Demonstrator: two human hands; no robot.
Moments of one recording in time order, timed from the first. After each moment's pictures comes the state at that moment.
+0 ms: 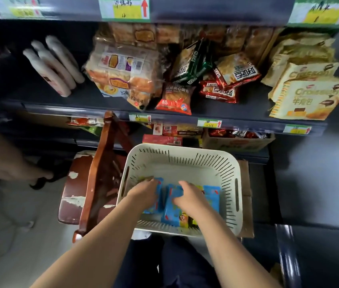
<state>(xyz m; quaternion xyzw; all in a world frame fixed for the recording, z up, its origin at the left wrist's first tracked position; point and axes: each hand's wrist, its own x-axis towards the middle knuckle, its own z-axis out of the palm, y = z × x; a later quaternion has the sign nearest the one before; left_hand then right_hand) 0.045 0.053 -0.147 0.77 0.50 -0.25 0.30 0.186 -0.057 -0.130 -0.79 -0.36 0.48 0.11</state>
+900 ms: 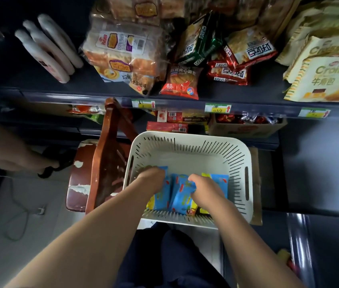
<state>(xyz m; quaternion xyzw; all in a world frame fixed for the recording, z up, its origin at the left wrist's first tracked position) 0.055 0.069 -0.164 0.83 0.38 -0.35 0.19 0.199 -0.072 -0.154 -0.81 -0.42 0.42 0.05</state>
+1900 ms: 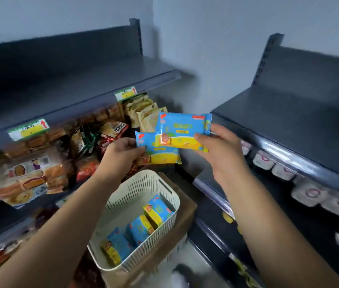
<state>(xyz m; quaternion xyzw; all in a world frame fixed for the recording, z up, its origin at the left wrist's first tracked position) 0.095 -0.012 0.171 0.72 0.15 0.07 0.67 0.135 -0.241 0.206 -0.61 0.03 0.02 0.79</state>
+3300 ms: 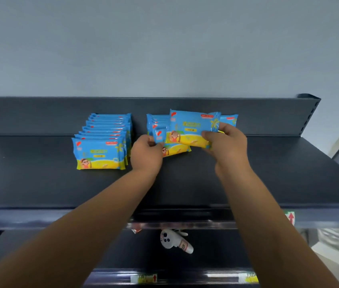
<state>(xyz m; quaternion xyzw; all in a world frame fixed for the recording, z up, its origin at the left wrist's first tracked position) 0.075 -0.756 0.226 0.77 -0.13 -0.01 0.62 -0.063 -0.862 0.293 -0.56 0.30 -0.39 0.67</state>
